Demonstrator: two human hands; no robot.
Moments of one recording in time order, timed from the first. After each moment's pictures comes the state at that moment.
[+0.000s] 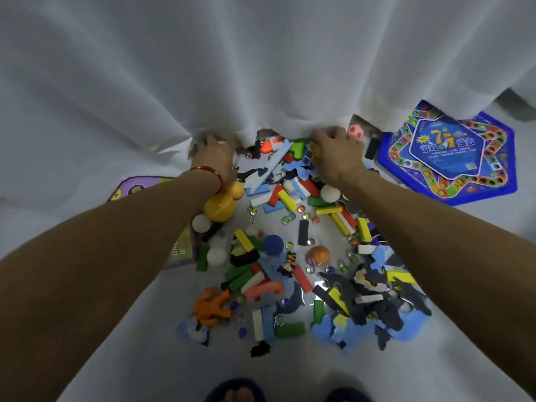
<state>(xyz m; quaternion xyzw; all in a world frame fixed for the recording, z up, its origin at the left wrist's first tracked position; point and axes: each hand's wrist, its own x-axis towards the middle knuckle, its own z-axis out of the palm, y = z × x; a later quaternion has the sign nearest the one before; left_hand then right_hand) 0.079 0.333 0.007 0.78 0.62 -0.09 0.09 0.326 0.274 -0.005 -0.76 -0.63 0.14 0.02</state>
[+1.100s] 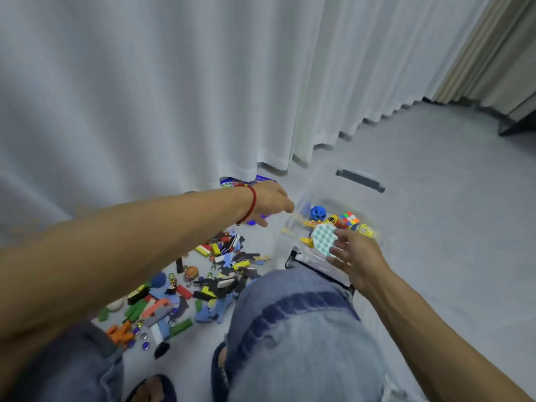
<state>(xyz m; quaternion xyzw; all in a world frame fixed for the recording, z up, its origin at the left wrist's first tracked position) 0.334 0.004 0.306 0.78 0.37 -0.08 0.50 0.438 -0.181 0.230 -0.70 0.04 0.34 0.62</state>
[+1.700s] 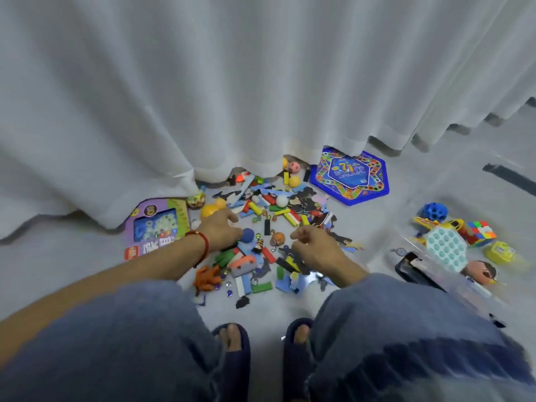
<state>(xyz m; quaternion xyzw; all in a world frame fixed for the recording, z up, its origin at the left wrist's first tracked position) 0.074 0.102 0.148 0.67 0.62 0.00 0.41 0.281 -0.013 0.133 -0.75 -0.44 0.42 0.24</state>
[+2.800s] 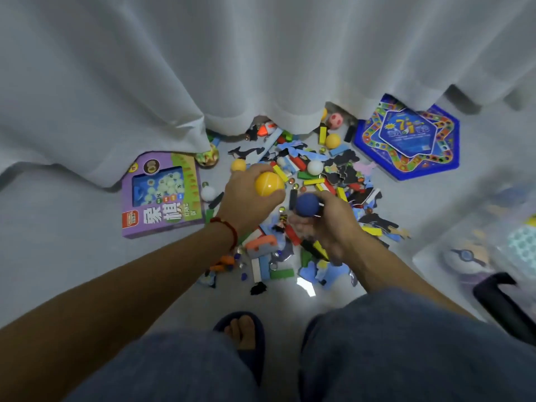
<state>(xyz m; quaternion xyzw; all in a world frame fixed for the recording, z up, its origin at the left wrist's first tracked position) 0.092 0.134 0.089 0.67 0.58 0.21 0.42 0.253 0.074 0.086 -0.62 -0.05 0.64 0.45</state>
